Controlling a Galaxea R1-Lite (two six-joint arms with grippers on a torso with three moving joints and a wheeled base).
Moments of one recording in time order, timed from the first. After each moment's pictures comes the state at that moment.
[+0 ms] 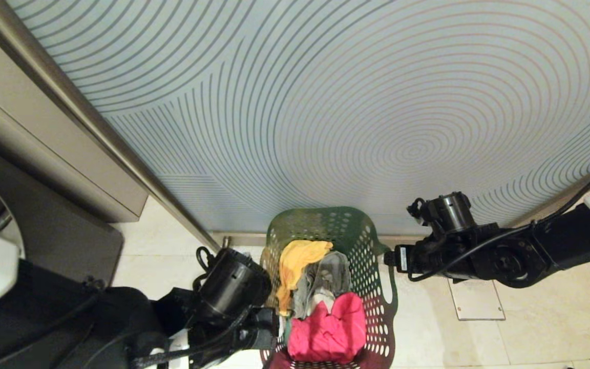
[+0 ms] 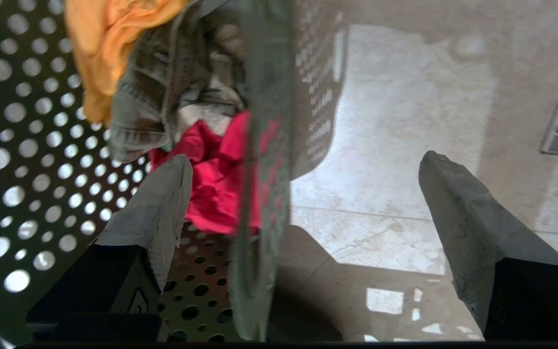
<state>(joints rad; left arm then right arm) -0.83 1.81 -0.75 -0.18 0.31 -0.60 0.35 1.99 -0.99 -0.28 -0.08 0.32</state>
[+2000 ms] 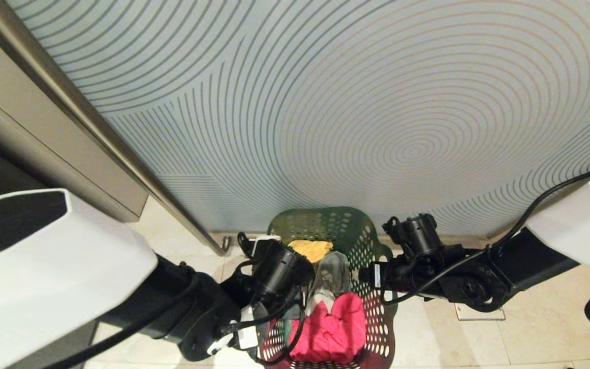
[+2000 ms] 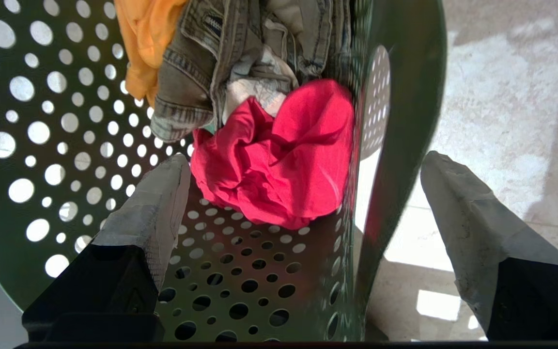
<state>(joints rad) -0.84 2.04 -0.96 -0.26 0.49 -0.51 0.46 2.10 -0.95 -0.41 -0.07 0.42</state>
